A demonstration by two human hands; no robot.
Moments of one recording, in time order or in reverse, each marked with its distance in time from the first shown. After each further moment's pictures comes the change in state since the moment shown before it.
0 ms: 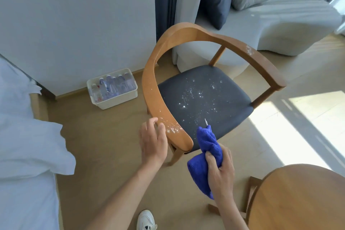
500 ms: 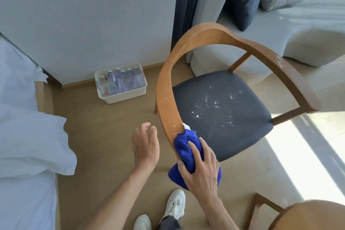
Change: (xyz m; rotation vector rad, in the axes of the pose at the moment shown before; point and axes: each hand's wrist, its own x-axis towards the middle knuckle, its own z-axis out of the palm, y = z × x) left_hand 0.078 -0.044 -0.007 -0.011 0.082 -0.207; right_hand 0.051 0.016 0.093 -0.706 -0.280 -0.347
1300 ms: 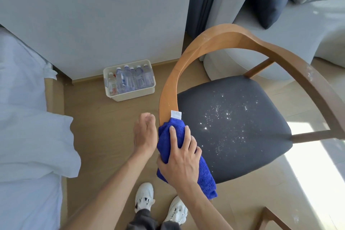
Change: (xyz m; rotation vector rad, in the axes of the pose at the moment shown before) left_hand 0.091 0.039 0.020 -0.002 0.016 -0.097; right_hand 0.098 -0.050 0.038 -0.305 -0.213 -0.087
